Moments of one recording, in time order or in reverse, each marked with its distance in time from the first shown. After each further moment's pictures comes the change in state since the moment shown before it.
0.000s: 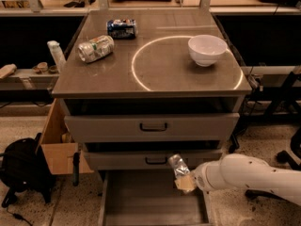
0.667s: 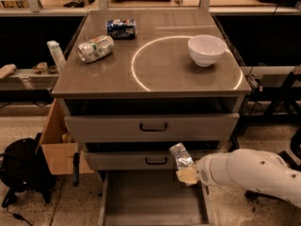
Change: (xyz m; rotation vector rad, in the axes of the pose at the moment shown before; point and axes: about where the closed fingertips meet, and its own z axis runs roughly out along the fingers) arm -0.039 0.025 -0.069 0.081 -0.073 -0.031
